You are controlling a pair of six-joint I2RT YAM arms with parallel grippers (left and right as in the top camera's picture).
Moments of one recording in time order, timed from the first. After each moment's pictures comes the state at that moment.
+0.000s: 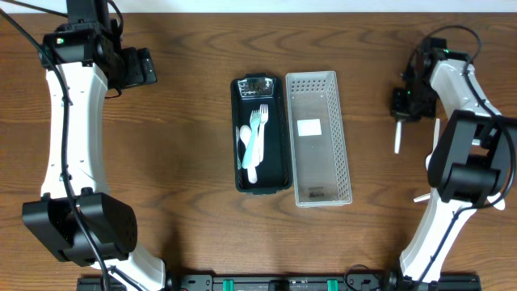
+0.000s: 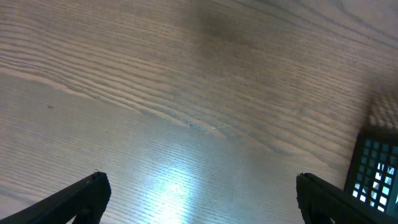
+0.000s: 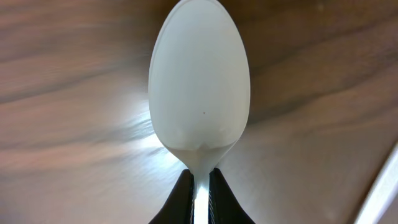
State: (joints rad) left arm 0.12 1.81 1.84 -1.17 -0.07 -0.12; right arm -0.14 2.19 1.73 -1.08 -0.02 0.07
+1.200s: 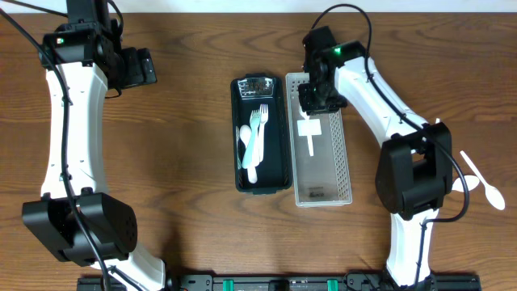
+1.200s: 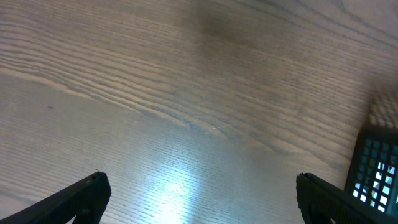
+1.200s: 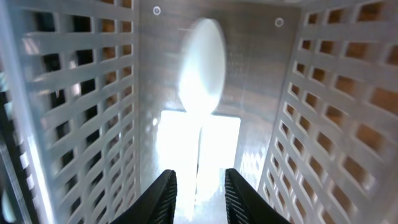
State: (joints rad) left arm 0.12 1.81 1.84 -1.17 -0.07 -0.12; right arm 0.35 2.16 1.84 -1.13 -0.06 0.24
